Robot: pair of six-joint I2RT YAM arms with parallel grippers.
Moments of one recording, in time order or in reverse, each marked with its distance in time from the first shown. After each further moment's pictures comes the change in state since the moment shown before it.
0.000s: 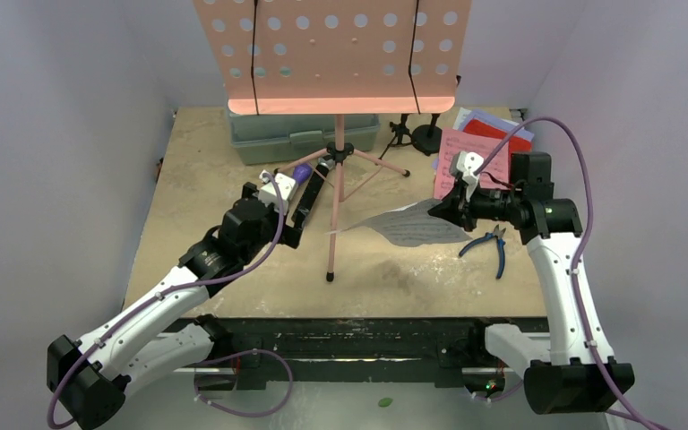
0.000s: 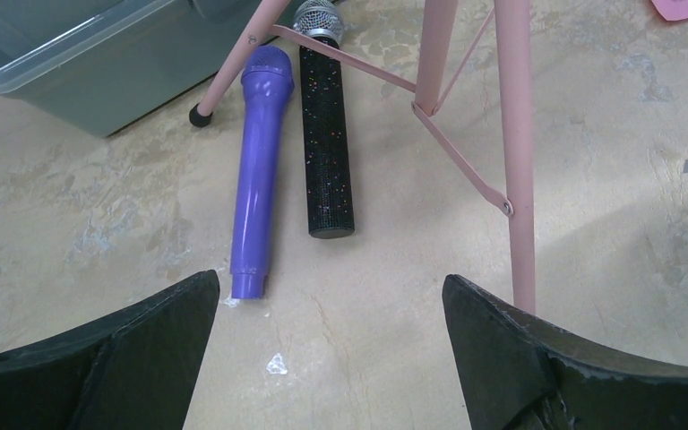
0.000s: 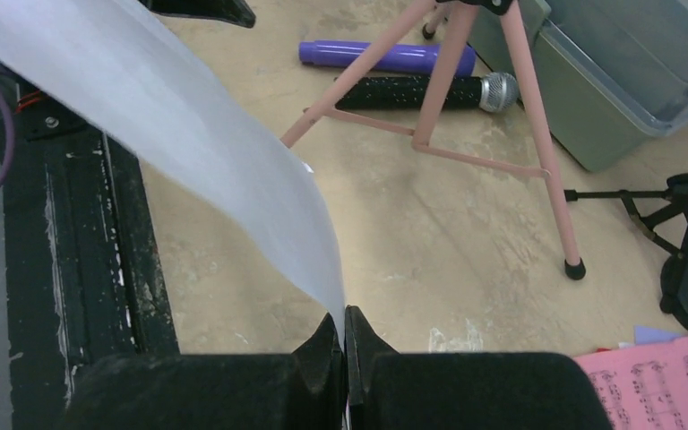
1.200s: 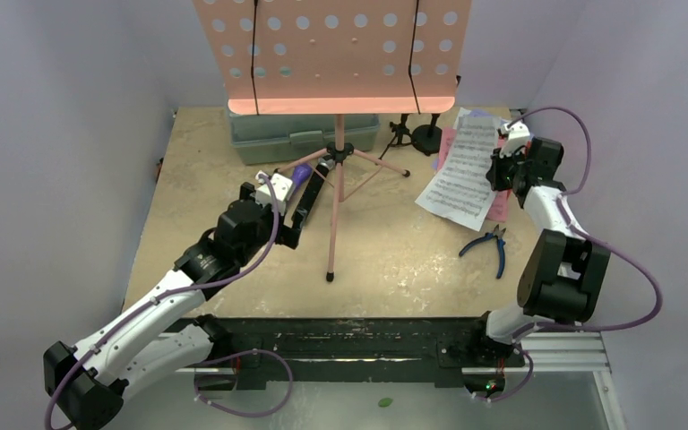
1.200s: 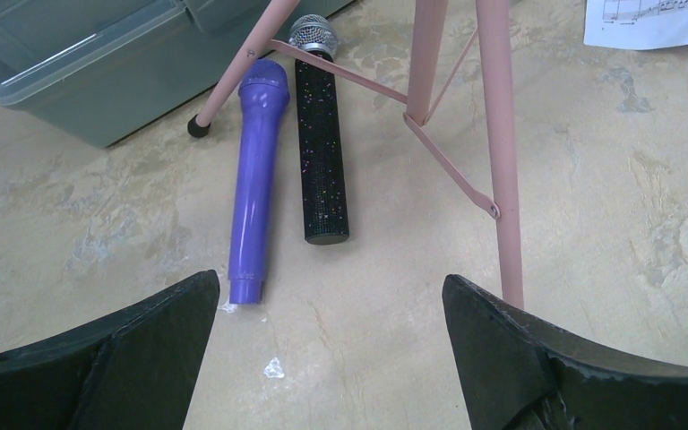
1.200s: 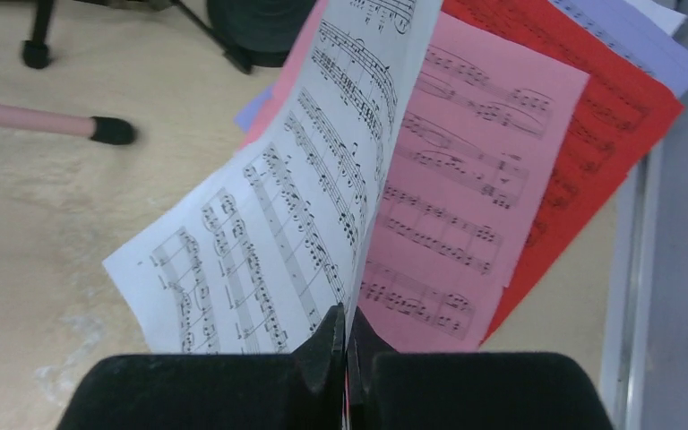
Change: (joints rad) left arm 0.000 -0.032 0.000 -0.004 0.016 0.000; right arm -0.326 0.490 -0.151 0.780 0.551 0.456
